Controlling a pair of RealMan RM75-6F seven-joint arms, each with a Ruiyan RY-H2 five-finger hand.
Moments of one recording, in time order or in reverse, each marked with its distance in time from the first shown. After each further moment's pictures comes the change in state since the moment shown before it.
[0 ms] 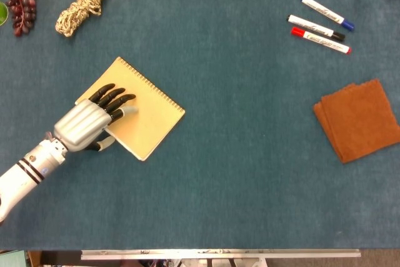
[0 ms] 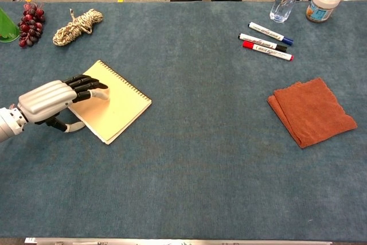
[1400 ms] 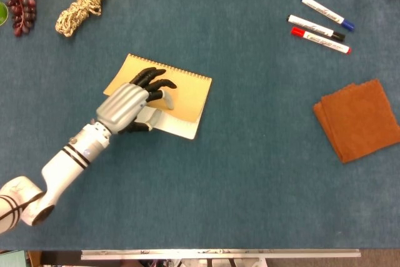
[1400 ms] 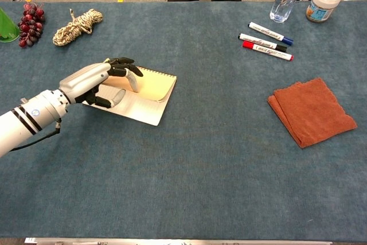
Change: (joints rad) left arm -0.124 0.015 -0.136 -0.361 -0.172 -0.139 -0.090; right arm -0.019 -0.021 0.015 0.056 0.004 0.027 0.059
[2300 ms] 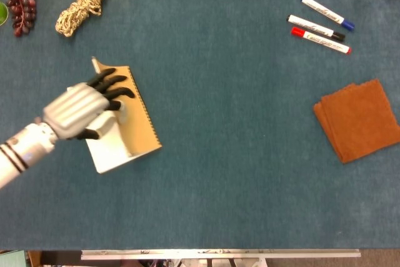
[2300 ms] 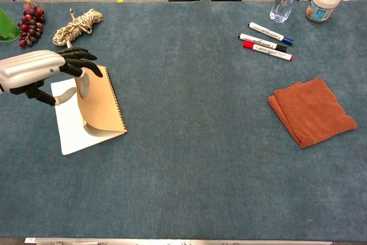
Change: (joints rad) left arm -0.064 0.421 0.117 -0.296 0.159 -0.021 0.119; right arm -0.005 -0.020 -0.012 -0.015 -0.029 0.015 -0.023
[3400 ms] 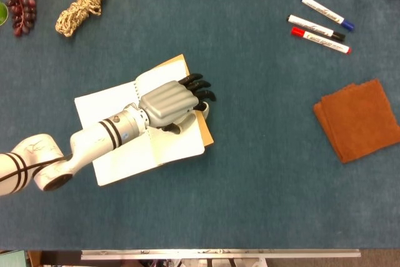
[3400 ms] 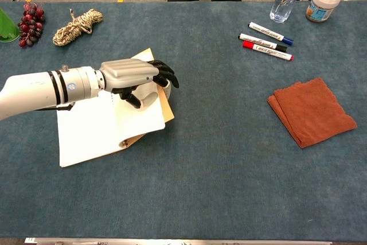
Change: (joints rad) left arm -0.266 -0.239 -0.165 -0.042 -0.209 -0.412 0.129; right arm -0.033 -0.007 -0.002 0.059 0.021 0.012 0.068
